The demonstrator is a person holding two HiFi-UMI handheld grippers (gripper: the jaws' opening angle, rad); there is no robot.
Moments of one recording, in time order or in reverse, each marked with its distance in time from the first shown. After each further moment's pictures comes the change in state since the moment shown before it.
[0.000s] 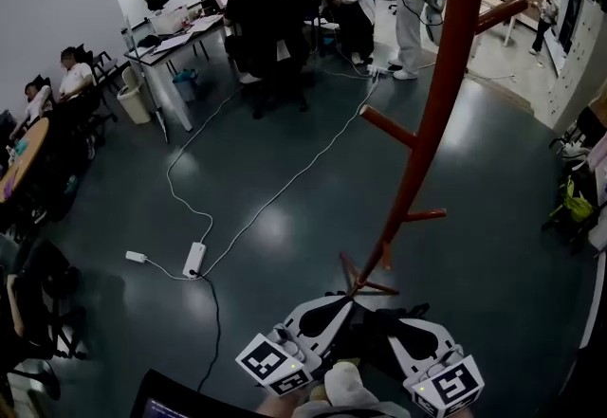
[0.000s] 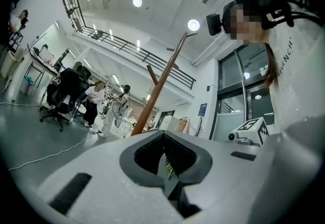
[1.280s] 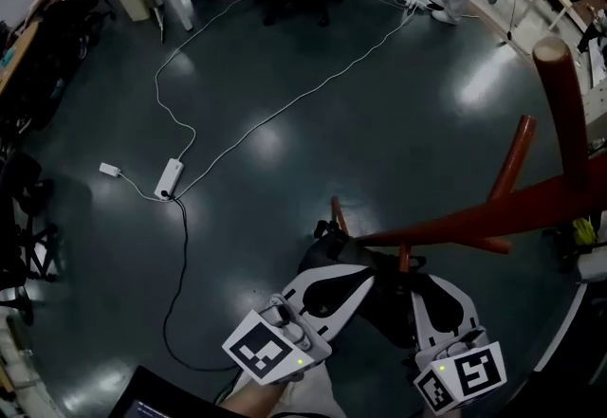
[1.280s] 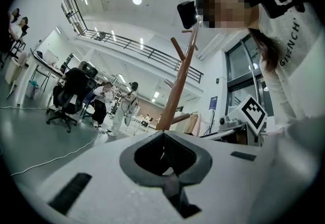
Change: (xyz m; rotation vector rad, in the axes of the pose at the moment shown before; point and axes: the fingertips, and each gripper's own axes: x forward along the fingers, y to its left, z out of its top) left arm 0.079 0.111 -0.052 0.011 0.041 0.089; right arm 0.129 -0.134 -0.016 0.136 0.081 -0.121
